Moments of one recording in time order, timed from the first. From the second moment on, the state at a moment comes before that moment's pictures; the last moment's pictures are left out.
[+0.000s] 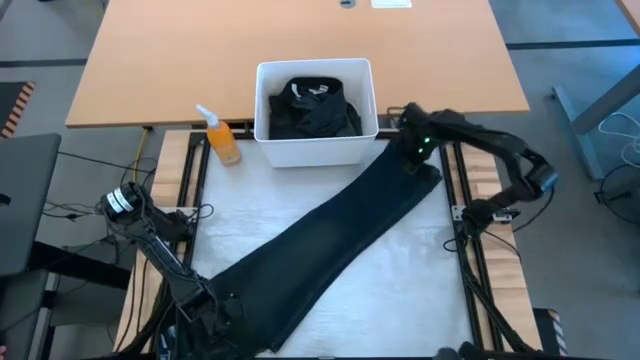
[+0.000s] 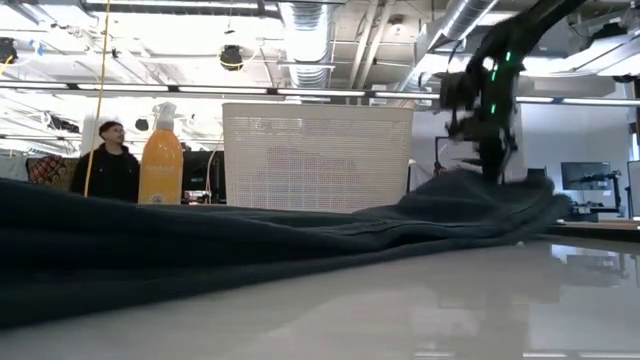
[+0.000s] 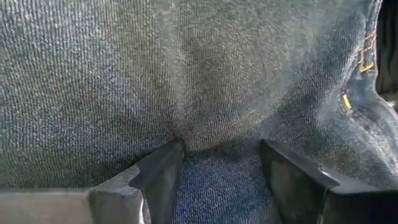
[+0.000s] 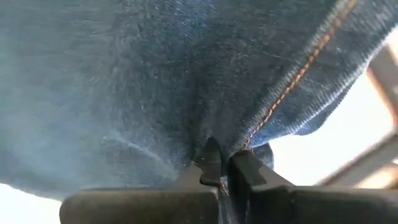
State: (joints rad) left arm -0.90 1.67 0.87 -0.46 0.10 -1.25; right arm -0.86 1.39 1.07 -1.01 0.00 -0.18
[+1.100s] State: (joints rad) left arm -0.30 1.89 0.92 0.19 -0.38 -0.58; right arm -0.41 1.23 1.92 -1.28 -0.19 0.04
